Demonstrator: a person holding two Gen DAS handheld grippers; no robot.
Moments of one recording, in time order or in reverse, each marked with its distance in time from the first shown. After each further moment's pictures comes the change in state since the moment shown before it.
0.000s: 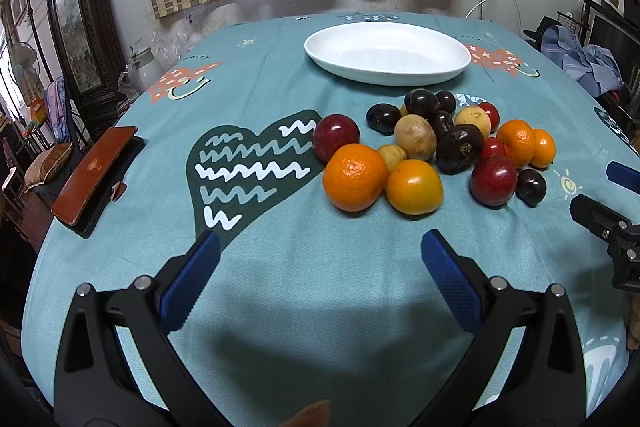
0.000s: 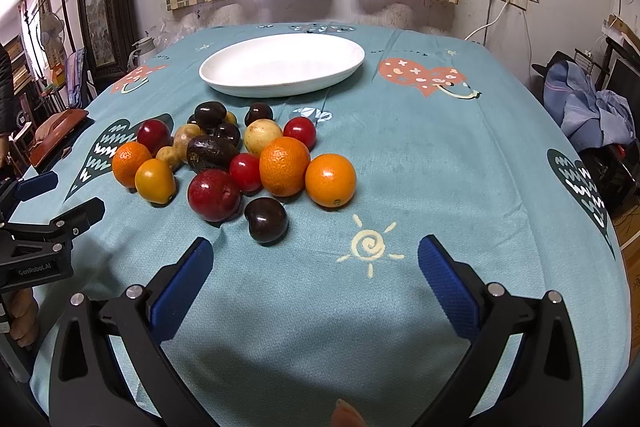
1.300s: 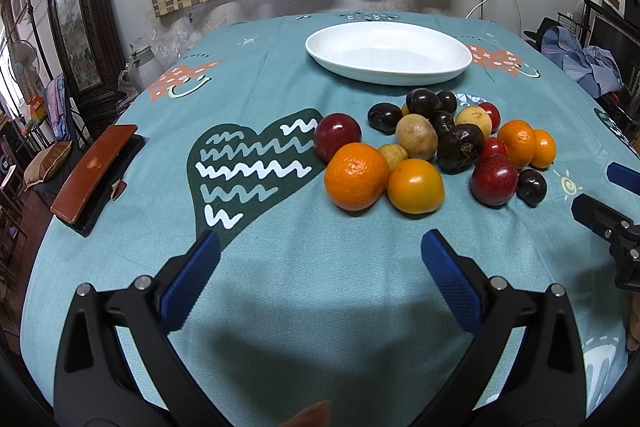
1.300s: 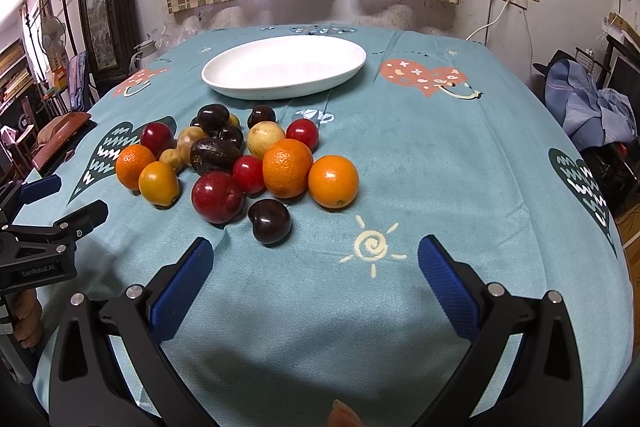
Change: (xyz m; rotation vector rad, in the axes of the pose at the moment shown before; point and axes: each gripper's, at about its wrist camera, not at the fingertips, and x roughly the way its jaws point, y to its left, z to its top) left arm 0.011 -0.004 -0.010 0.000 0.007 0.000; right arm -0.003 -0.001 0.000 0.009 -0.004 0.013
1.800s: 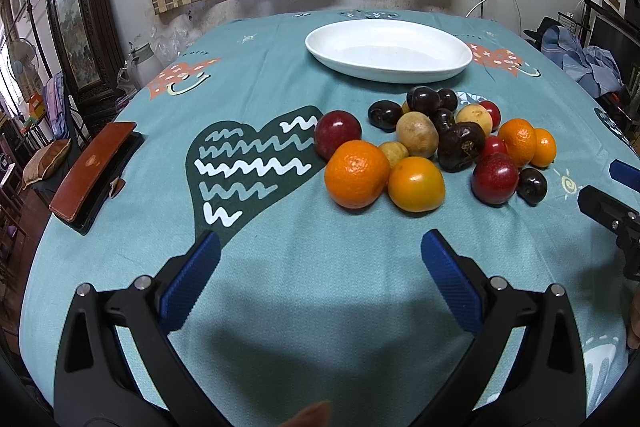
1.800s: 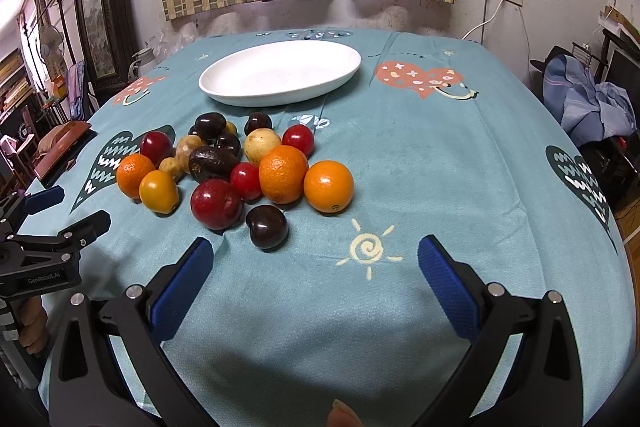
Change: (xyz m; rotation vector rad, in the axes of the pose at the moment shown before) left arm 0.009 0.000 -0.006 -0.003 0.004 -0.004; right arm -0.003 -0.004 0.002 0.027 -0.013 0.008
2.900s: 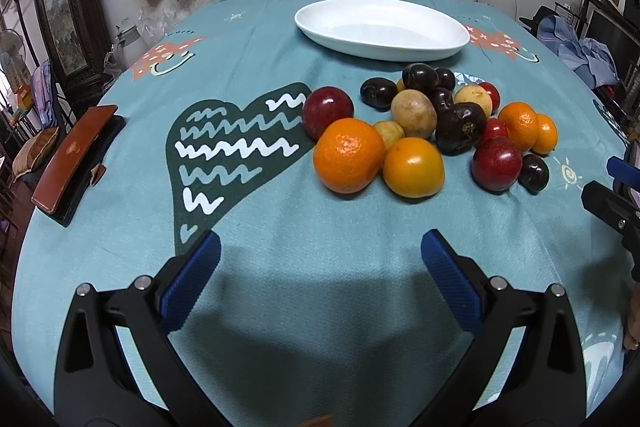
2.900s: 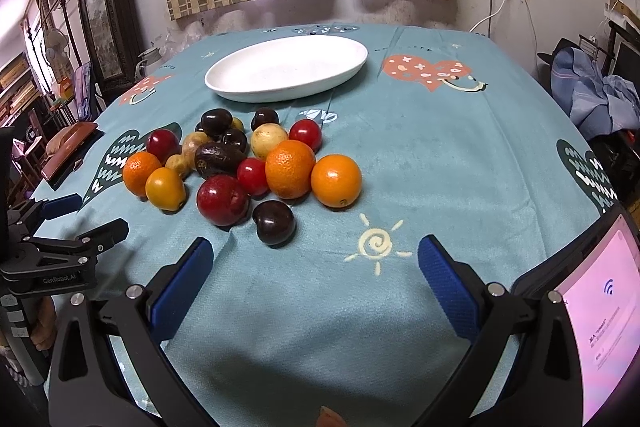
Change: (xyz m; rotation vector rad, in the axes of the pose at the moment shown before) left arm 0.006 0.003 0.008 -0.002 0.082 -0.045; right arm 0.003 -0.004 -0.003 0.016 0.012 0.041
